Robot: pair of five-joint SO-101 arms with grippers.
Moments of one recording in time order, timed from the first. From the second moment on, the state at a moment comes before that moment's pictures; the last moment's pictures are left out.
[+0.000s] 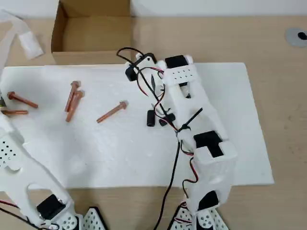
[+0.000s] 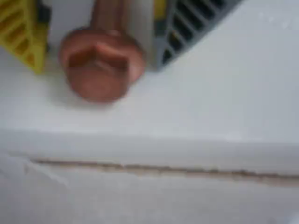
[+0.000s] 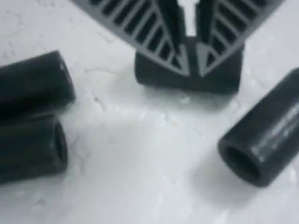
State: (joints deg) left arm -45.1 59.3 -54.9 88.5 44.3; right arm -19.2 22.4 -8.6 86.1 17.5
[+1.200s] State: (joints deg) left arm -26.6 43.6 -55.5 100.1 -14.8; right arm -25.5 22.4 -14.7 86.1 0.5
